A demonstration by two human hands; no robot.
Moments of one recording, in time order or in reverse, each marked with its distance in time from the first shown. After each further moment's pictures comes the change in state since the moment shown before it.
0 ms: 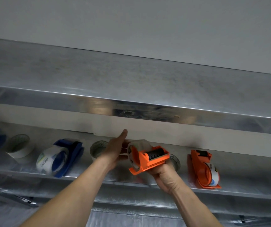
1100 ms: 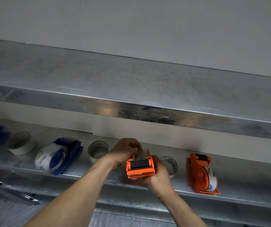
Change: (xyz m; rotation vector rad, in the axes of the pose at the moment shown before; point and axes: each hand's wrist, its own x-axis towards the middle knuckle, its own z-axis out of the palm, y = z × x) left_hand -0.015 0.005 0.028 0.515 -0.183 0.316; right_hand -0.027 -0.014 0.010 -0.535 0.149 -0.039
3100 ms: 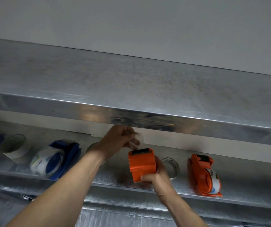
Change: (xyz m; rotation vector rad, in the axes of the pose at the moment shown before) left_hand 0.012 0.018 -0.039 -0.211 0.010 0.052; right_hand 0.027 0.027 -0.003 0.044 -0.002 0.126
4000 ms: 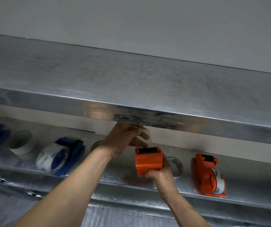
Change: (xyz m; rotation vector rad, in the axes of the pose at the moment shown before) left_hand -0.017 0.021 0.007 -0.129 -0.010 0.042; right_hand 0.002 -0.005 0.009 0.052 0.104 -0.107
